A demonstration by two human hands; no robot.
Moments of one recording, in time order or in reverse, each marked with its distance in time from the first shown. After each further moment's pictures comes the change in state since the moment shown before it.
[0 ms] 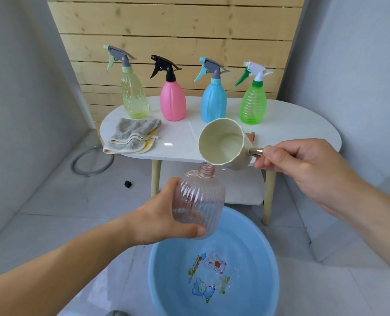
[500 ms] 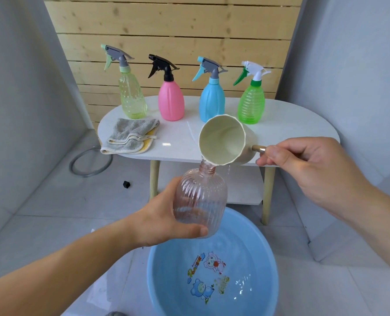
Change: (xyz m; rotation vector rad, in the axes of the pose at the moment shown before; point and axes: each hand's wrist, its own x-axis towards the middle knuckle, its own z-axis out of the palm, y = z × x) left_hand 0.003 0.002 0.009 -0.085 -0.002 0.073; right_hand -0.008 -0.010 -0.003 -0.161 0.078 -0.077
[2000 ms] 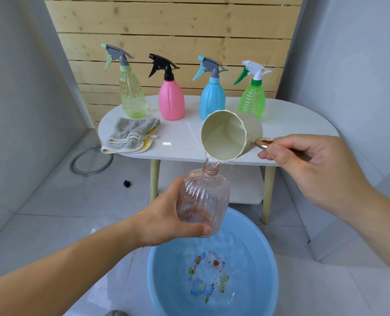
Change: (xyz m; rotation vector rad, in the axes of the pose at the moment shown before) left_hand 0.005 -0.006 0.002 0.081 0.019 0.015; right_hand -0.001 0.002 0.000 -0.052 0.060 -0.117
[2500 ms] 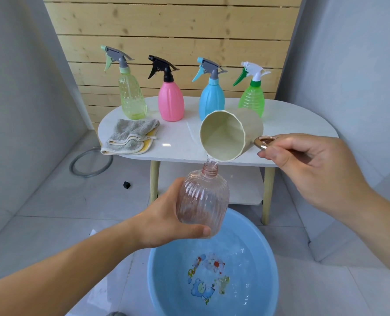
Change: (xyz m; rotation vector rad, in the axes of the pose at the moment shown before) left_hand 0.000 -0.001 -0.001 0.016 0.007 -0.002; right_hand 0.000 0.004 0.001 0.005 0.014 -0.064
